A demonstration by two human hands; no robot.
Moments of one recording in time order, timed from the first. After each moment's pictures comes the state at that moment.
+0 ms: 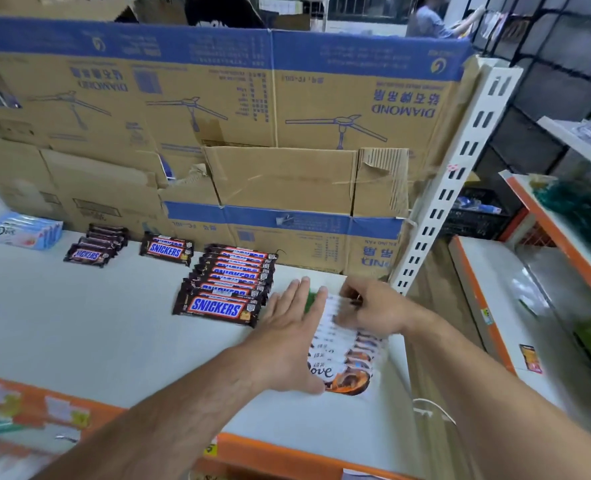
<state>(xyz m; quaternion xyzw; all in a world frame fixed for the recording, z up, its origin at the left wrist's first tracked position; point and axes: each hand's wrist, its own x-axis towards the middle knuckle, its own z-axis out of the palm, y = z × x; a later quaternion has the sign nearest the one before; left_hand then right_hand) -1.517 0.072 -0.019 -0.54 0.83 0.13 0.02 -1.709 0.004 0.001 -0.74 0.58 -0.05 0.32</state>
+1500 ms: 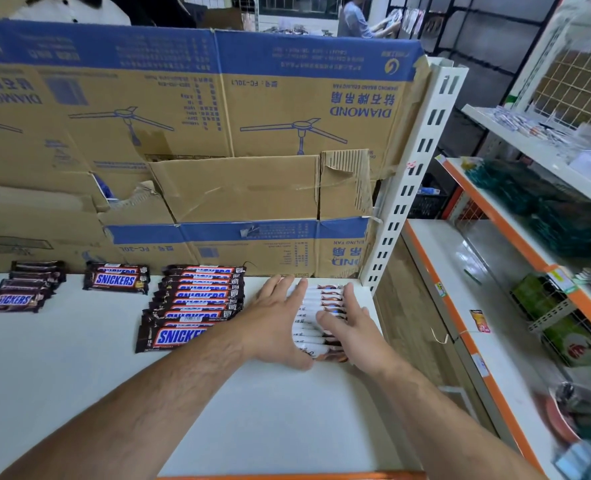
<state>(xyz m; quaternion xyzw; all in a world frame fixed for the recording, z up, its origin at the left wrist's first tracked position) -1.515 0.004 -0.028 -0.50 0.85 0.19 0.04 -1.694 0.046 -0.053 -0.50 0.63 -0.34 0.49</state>
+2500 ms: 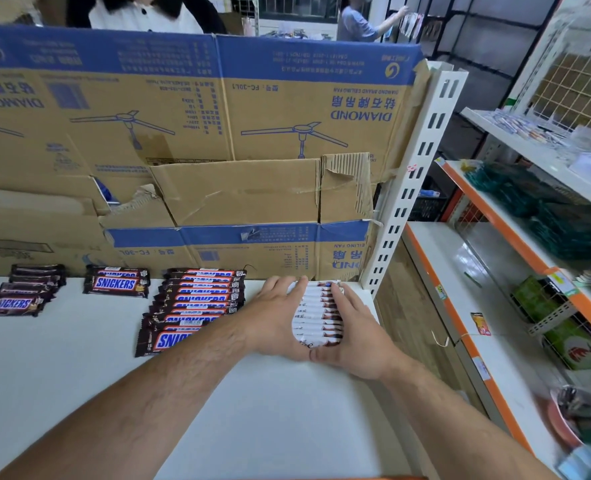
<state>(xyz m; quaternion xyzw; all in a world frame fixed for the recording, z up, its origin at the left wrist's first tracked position) -1.518 -0.008 -0.020 -0.47 0.86 0.18 0.02 -1.704 0.042 -0.045 -0.70 0.63 -0.16 0.29</state>
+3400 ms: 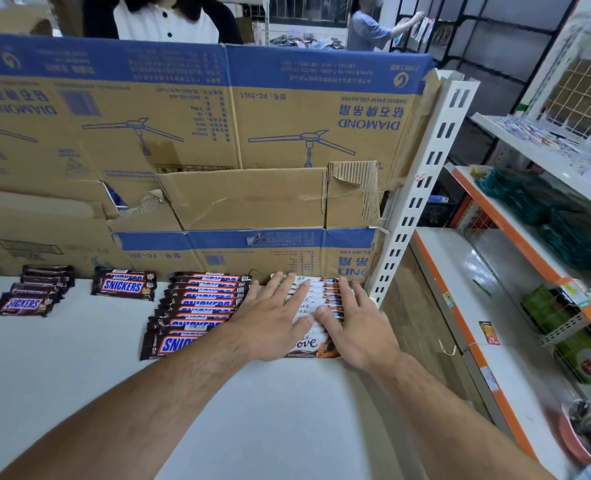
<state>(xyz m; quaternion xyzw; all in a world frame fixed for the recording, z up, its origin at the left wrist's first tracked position) -1.510 -0.018 -0.033 -0.51 0.85 0.10 0.08 -1.698 0.018 -0.050 -0.67 0.71 -0.15 0.16</state>
